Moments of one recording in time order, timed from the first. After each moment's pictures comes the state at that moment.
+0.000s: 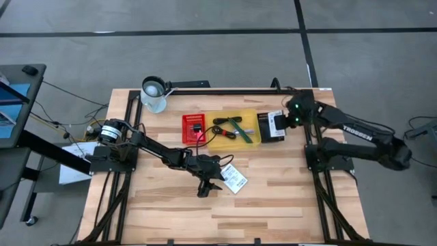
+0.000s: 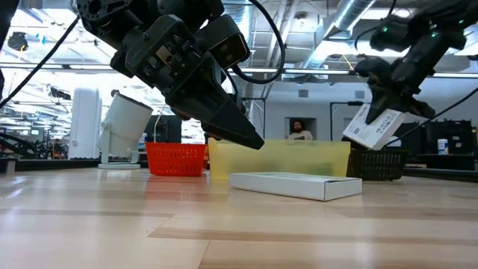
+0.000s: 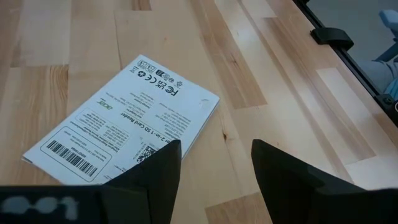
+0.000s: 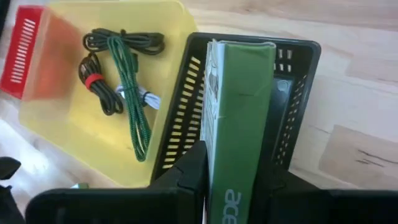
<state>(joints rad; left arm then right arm) -0.20 1.86 0.90 0.36 0.20 -0.09 -0.67 0.86 0.58 -0.66 -0.16 0.62</state>
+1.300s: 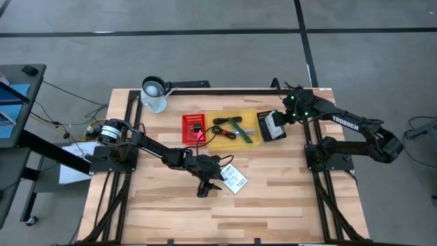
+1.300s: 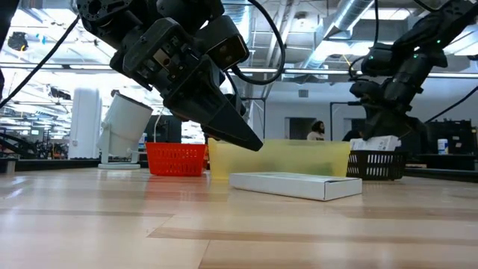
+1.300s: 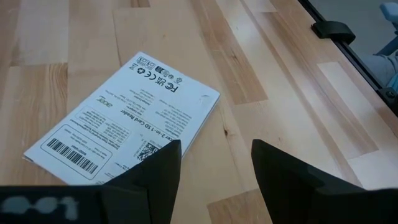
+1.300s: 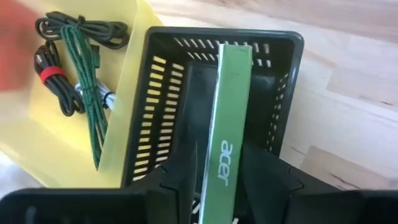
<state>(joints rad) -0.20 1.86 0.90 0.35 0.20 -0.07 -0.87 1.07 0.58 -0.60 -0.29 0.39</state>
